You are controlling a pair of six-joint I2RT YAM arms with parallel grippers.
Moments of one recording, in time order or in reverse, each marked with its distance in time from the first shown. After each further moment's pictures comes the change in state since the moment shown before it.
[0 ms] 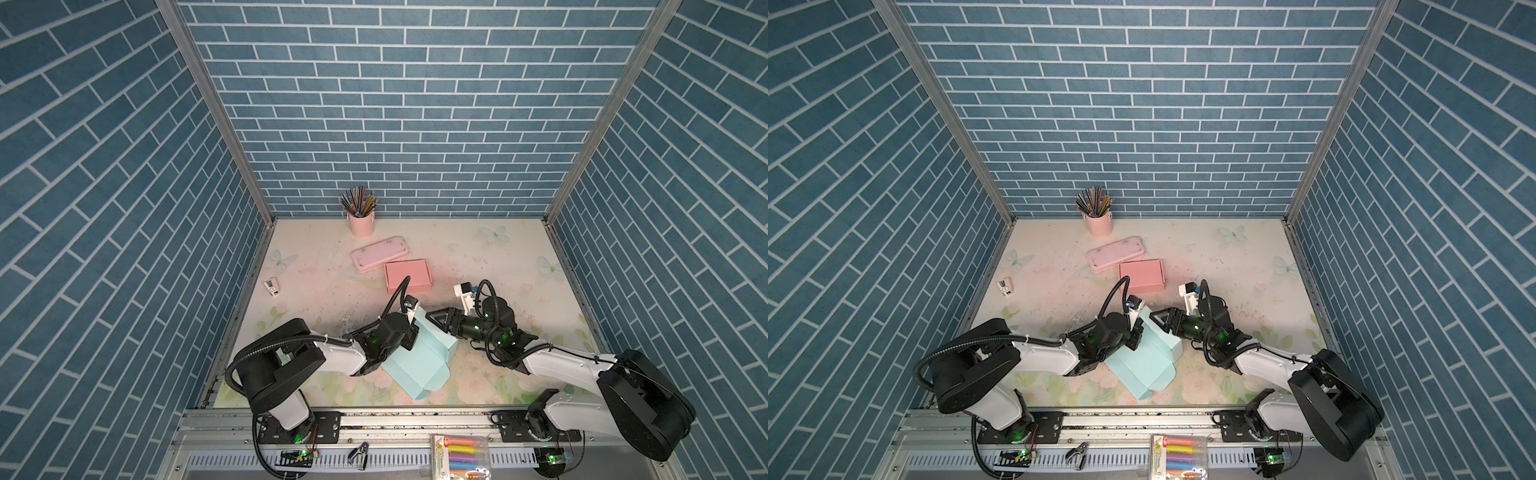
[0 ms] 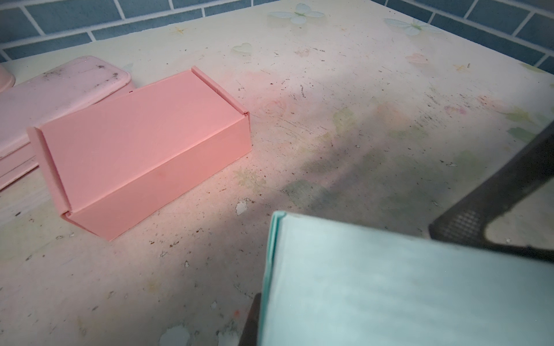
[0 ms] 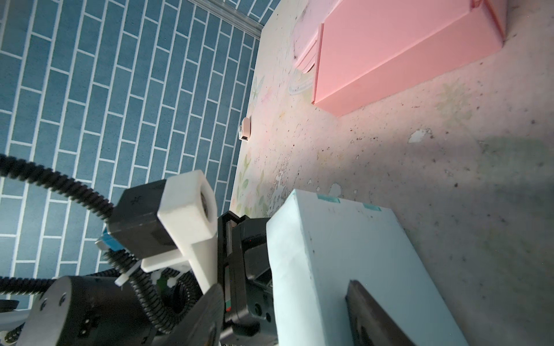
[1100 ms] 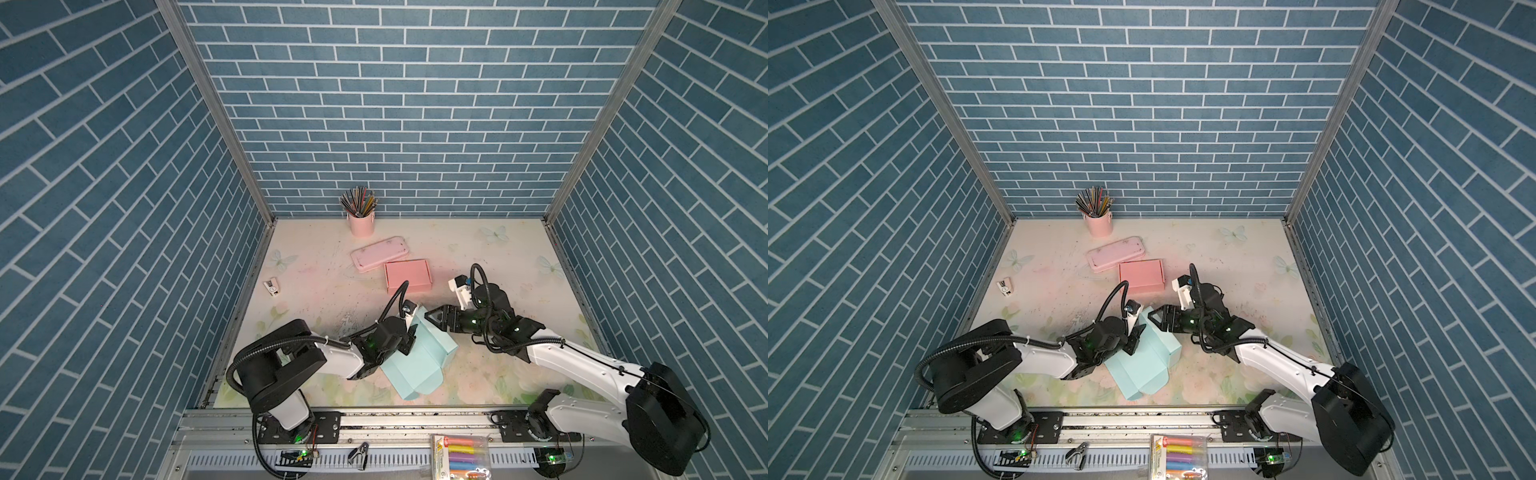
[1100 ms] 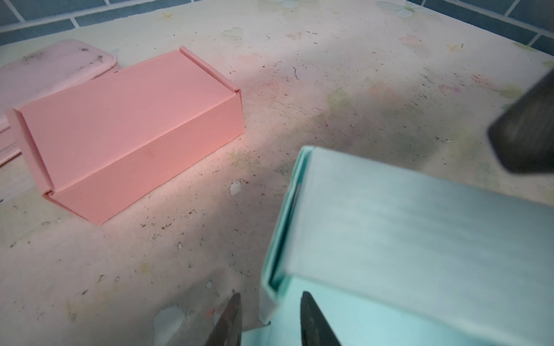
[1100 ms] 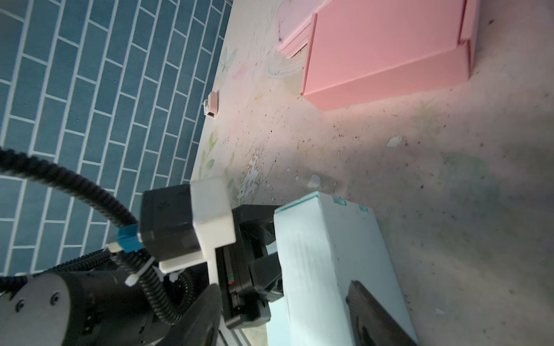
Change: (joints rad) left arm -0.006 -0.008 -0.063 0.031 0.024 0.005; right arm 0.043 -0.088 0.260 -0.588 0.114 -0.305
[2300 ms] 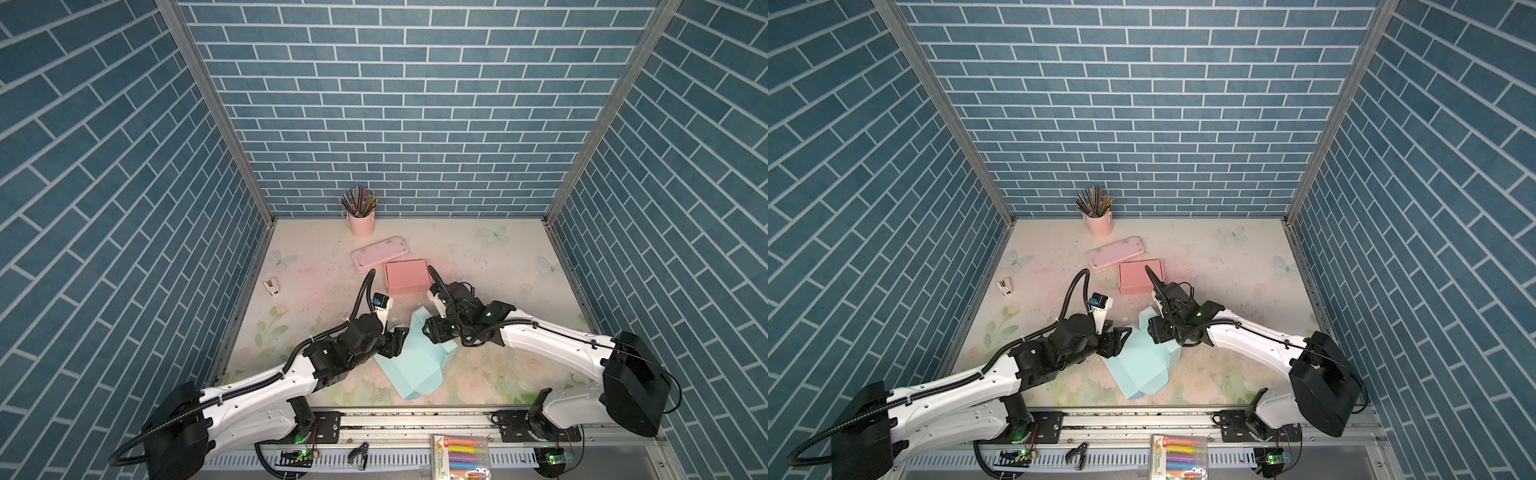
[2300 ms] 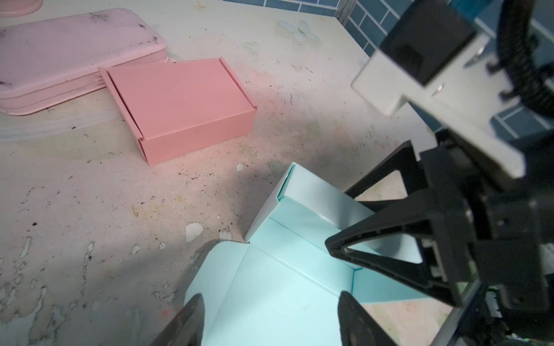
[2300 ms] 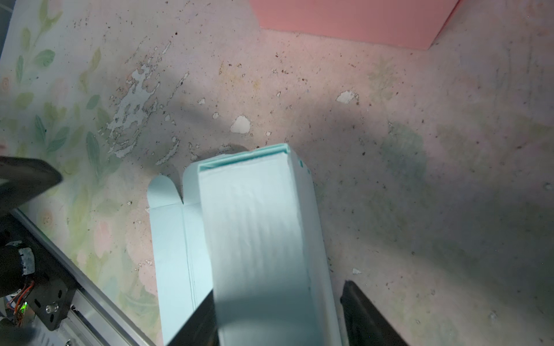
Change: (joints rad) left arm 0.026 -0.623 0.058 -0.693 0.090 -0.334; right arm 0.153 0.215 0.229 -0.407 0.290 -0.269
